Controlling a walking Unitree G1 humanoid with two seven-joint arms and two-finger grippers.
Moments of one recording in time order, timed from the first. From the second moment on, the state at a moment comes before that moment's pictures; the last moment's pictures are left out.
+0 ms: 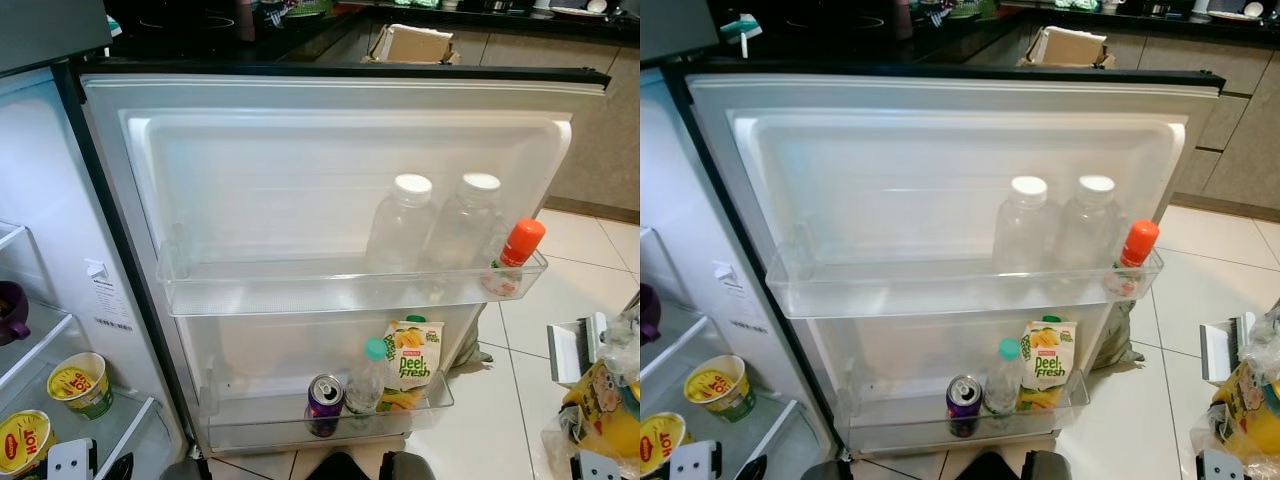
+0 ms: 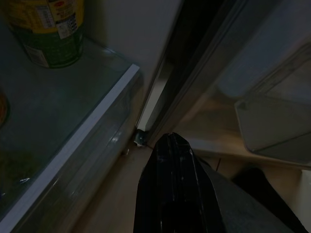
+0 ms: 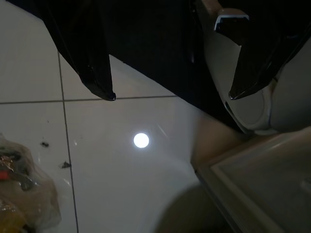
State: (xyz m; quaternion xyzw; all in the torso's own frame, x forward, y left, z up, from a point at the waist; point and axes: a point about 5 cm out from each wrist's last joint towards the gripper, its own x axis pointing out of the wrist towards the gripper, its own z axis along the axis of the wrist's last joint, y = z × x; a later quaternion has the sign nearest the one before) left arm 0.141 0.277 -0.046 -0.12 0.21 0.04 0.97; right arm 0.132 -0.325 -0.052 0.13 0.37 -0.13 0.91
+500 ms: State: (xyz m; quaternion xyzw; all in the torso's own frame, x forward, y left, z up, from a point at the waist) left arm 0.143 0.280 -0.050 -0.10 0.23 0.08 0.96; right arm 0.134 -0.326 -0.052 0.12 0.37 -0.14 0.91
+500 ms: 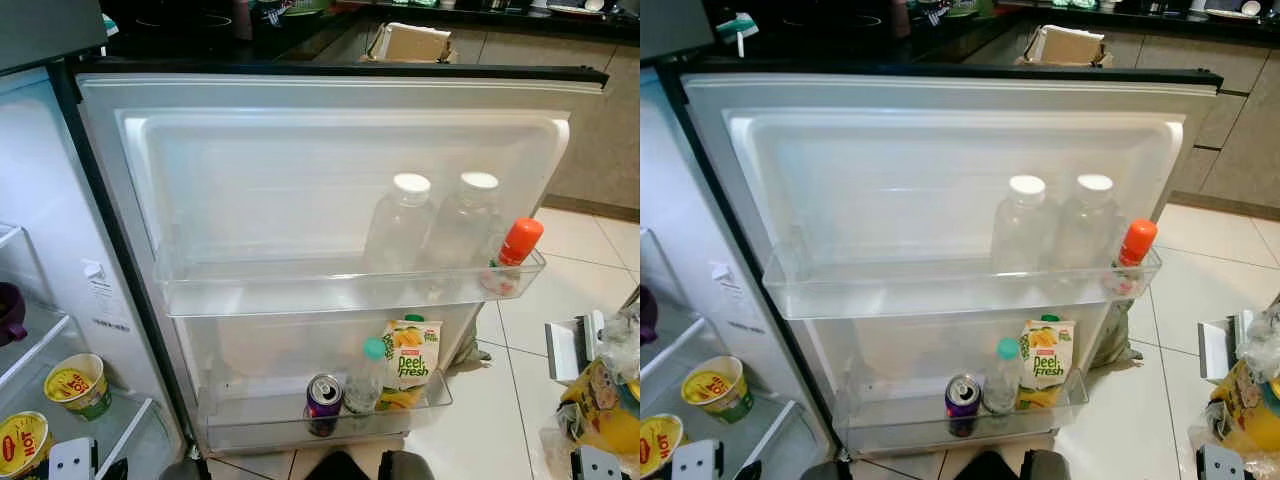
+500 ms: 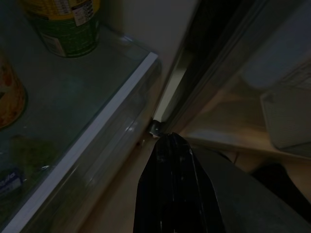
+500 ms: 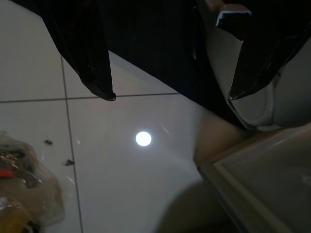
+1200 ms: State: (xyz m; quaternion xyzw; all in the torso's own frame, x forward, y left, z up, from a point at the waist) left arm 0.143 0.281 -0.052 -0.09 0.25 0.07 0.96; right arm 0.139 -0.323 -0.050 0.13 0.36 -0.12 0.92
